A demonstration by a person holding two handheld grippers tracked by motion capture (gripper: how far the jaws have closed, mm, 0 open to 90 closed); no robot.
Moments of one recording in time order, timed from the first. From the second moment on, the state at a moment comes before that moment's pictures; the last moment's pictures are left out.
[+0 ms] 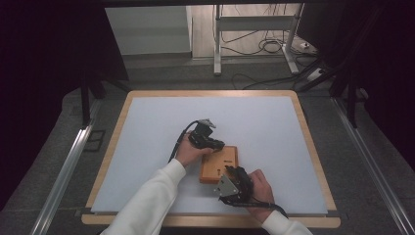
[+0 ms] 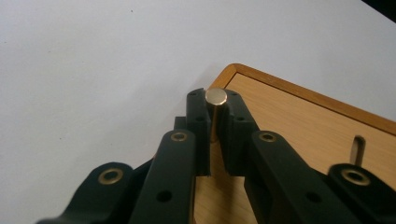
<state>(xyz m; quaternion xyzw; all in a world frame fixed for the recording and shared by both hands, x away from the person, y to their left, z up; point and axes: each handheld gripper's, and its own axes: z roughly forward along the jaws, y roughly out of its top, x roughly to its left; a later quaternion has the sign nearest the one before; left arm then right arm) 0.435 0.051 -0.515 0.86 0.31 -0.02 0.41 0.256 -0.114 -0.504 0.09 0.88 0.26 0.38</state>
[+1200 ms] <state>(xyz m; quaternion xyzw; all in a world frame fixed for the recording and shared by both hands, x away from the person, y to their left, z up) 0.327 0.180 -0.516 0.83 0.35 0.09 0.43 0.283 -0.128 -0.466 0.12 0.89 0.28 0.33</state>
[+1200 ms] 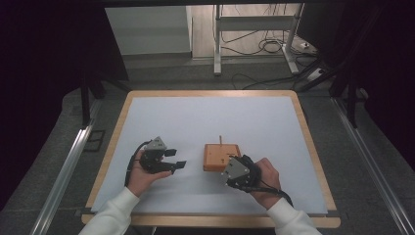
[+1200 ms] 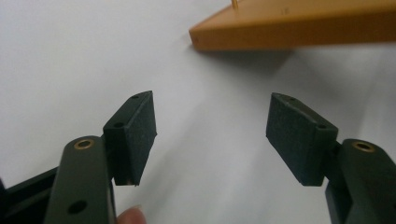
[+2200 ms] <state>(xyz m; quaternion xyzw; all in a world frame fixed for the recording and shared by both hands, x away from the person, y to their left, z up) 0.323 0.179 -0.526 0.84 0.34 0.08 0.42 0.333 -0.110 -0.422 0.11 0.91 0.25 0.30</state>
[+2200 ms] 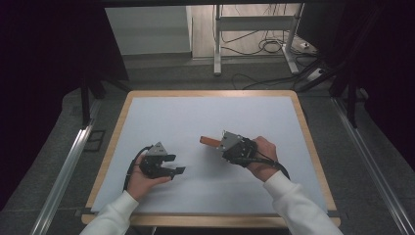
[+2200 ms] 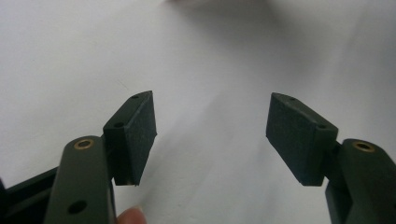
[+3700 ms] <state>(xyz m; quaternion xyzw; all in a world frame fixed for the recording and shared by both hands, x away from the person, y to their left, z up) 0.325 0.184 -0.528 0.84 0.35 0.08 0.41 0.341 -0.112 -0.401 0.12 0.91 0.33 0.22</state>
